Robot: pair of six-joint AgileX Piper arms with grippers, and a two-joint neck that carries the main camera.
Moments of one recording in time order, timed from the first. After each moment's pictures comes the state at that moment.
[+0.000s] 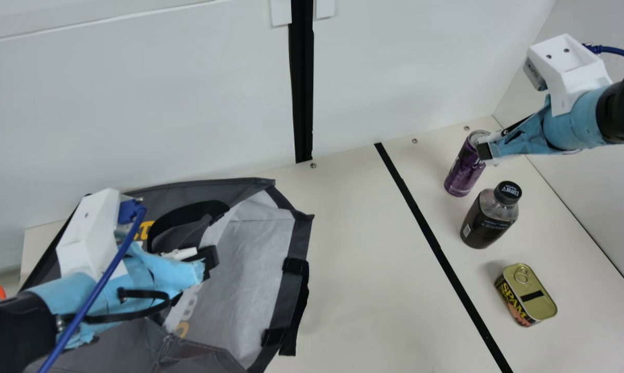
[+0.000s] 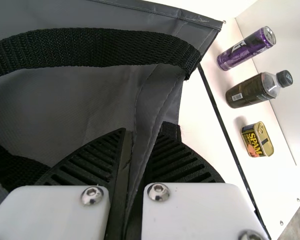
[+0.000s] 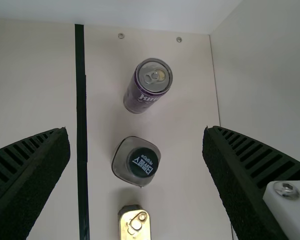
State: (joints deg) left arm -30.1 85.6 -80.1 -27.9 47.2 -5.2; right arm -26.2 89.9 -104.0 1.9 69.8 -25.7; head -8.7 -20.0
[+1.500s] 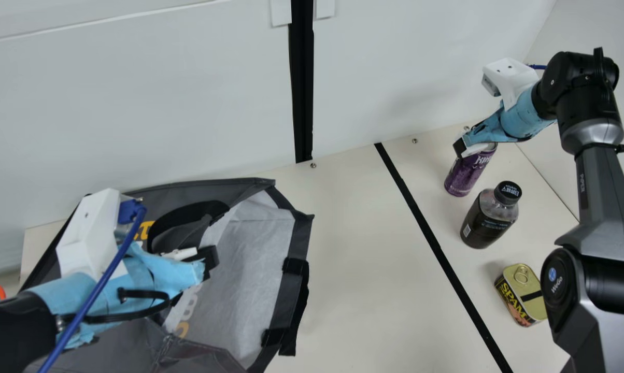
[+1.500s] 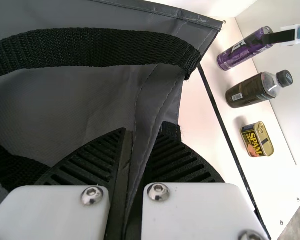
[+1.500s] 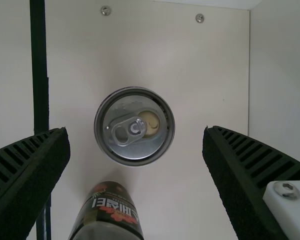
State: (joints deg) left arm -30.1 85.6 -80.1 -27.9 47.2 -5.2; right arm -27.5 118.1 -121.1 2.8 69.9 -29.1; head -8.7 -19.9
